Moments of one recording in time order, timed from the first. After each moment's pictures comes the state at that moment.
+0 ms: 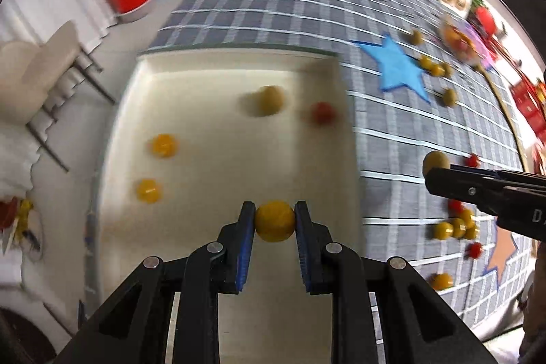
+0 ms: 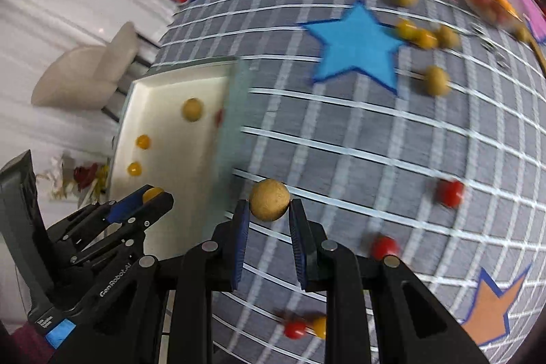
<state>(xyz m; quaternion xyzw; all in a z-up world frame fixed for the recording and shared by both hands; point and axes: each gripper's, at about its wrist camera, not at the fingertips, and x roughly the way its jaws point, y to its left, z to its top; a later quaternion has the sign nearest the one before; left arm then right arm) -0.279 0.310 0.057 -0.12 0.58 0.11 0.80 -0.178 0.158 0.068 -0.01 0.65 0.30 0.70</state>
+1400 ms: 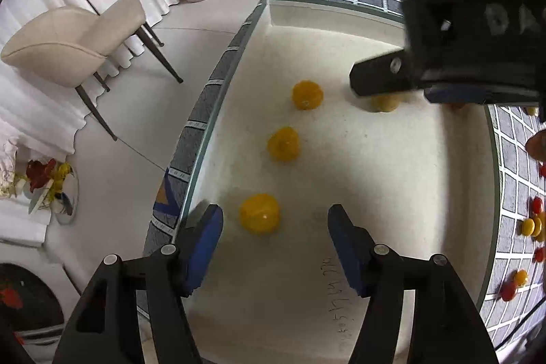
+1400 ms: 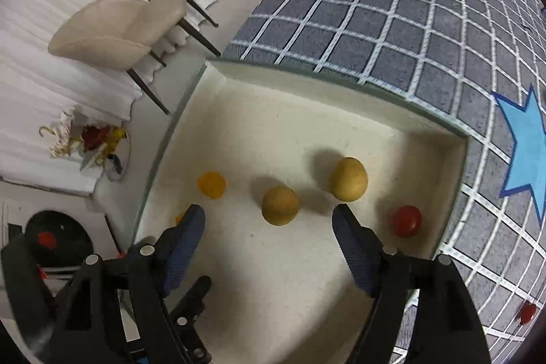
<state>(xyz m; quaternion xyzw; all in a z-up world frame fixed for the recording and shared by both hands) -0.323 0.374 0.025 -0.10 0.58 0.22 0.77 -0.178 0.335 0.036 -0.08 0.63 0.38 0.67</state>
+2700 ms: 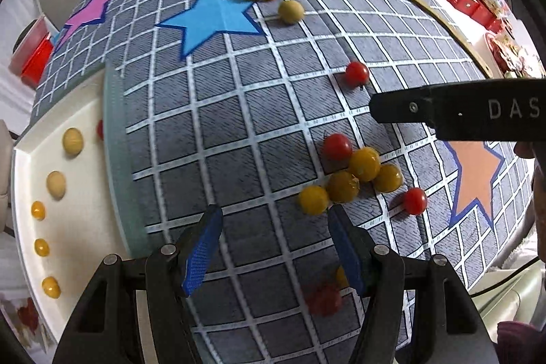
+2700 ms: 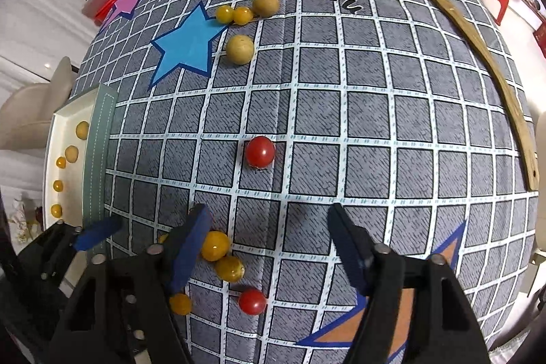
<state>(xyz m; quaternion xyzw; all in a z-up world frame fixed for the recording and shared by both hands) -0.253 0.151 0.032 0.02 0.61 -0.07 0.79 -0.161 0.020 0.049 -0.01 0.65 0.17 0.74</state>
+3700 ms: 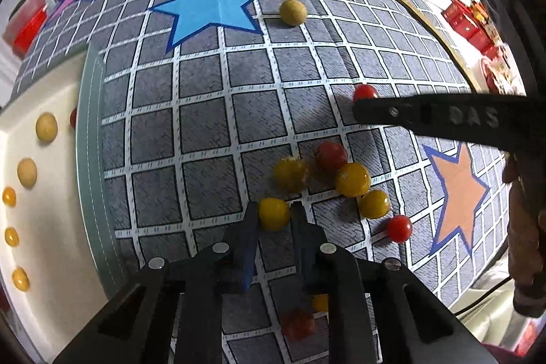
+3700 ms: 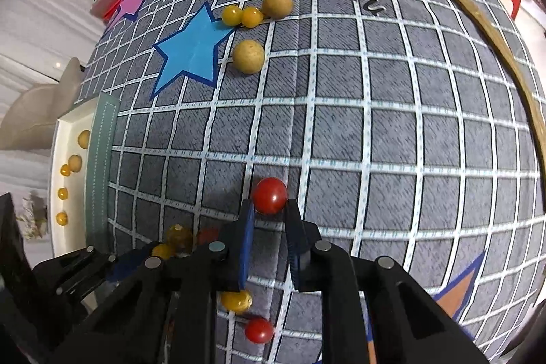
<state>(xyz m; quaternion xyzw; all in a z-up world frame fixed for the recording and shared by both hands) -0.236 0.157 0.025 -0.06 0.61 -0.08 0.78 -0.143 0.033 0.032 0.02 0.65 0.19 0.73</state>
